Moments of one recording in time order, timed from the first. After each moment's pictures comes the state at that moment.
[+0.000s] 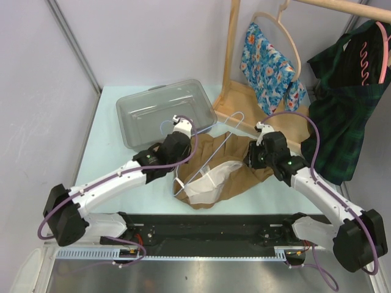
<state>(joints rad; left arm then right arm) -0.85 1.24 0.95 -0.36 -0.45 -0.31 0.44 1.09 0.72 -0.34 -0.07 0.33</state>
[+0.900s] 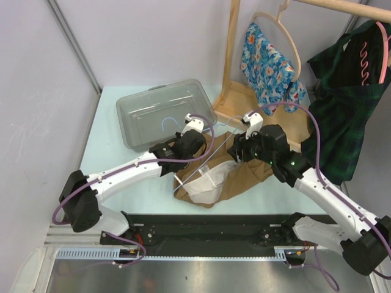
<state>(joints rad) -0.91 1.43 1.12 -0.51 -0.66 -0.28 0.61 1.01 0.89 -0.32 -0.10 0.18</state>
